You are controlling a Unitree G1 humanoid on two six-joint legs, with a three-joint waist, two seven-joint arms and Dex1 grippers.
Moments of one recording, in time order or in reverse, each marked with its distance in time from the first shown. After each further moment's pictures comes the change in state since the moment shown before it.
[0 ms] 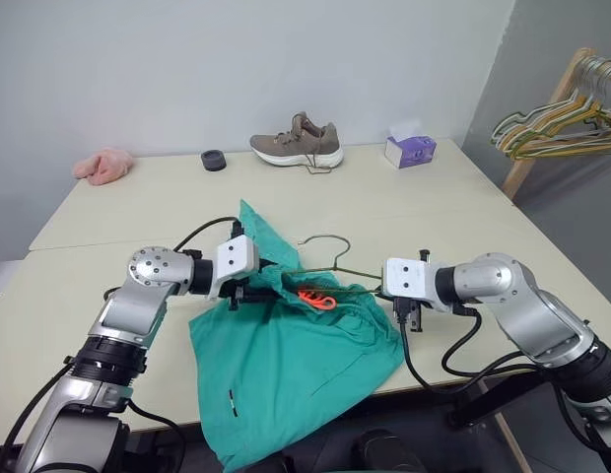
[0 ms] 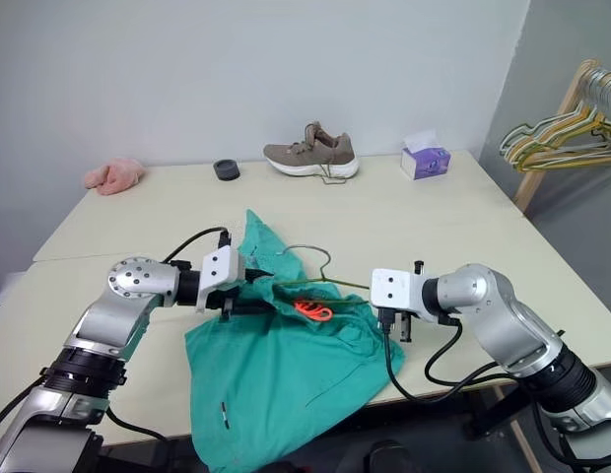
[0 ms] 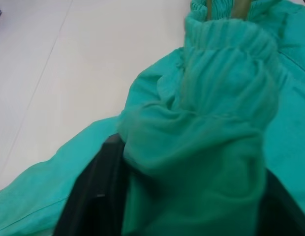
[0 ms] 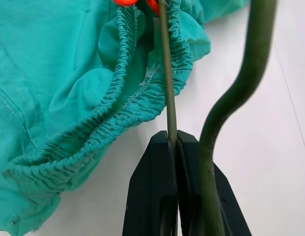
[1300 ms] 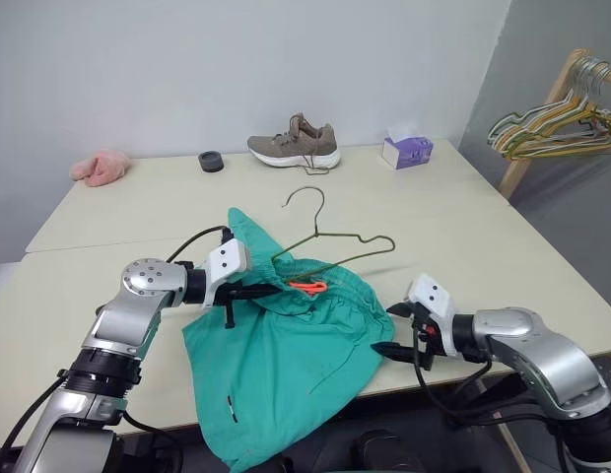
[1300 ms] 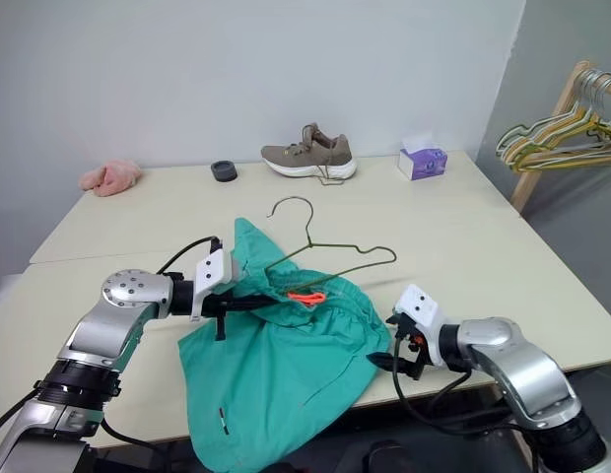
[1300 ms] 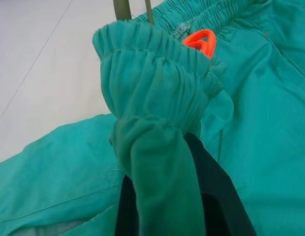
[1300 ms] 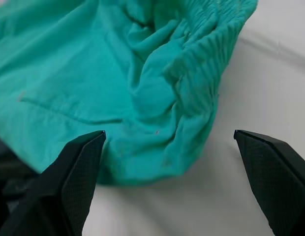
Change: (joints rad) left arm 0.060 0.010 0.037 -0.029 -0.019 0.108 0.050; right arm 0.331 0.203 -0.281 -0.105 0.404 0.423 -0.198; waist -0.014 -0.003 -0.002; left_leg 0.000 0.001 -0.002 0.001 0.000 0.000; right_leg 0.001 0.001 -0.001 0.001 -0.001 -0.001
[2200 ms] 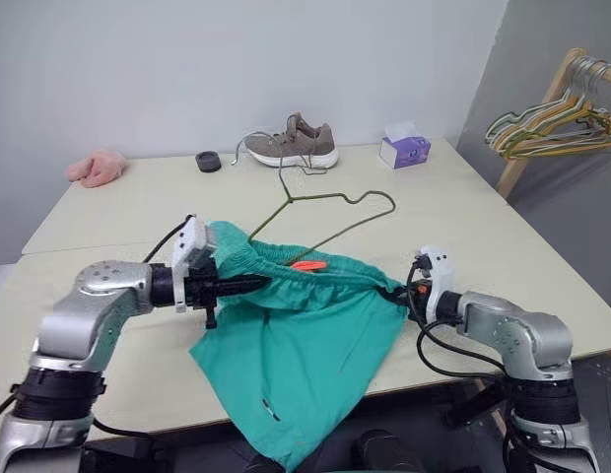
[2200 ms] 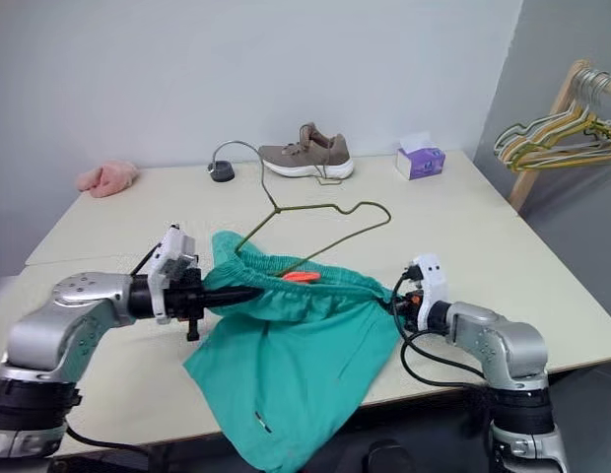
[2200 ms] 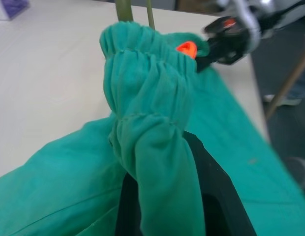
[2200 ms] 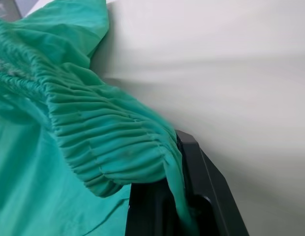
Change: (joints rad) left arm 0.125 0.143 0.216 -0.324 -0.420 0.462 -0.034; right arm -0.135 0.255 -0.287 0.243 0.210 0.234 -0.292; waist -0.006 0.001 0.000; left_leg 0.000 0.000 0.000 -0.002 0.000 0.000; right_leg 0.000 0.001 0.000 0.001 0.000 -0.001
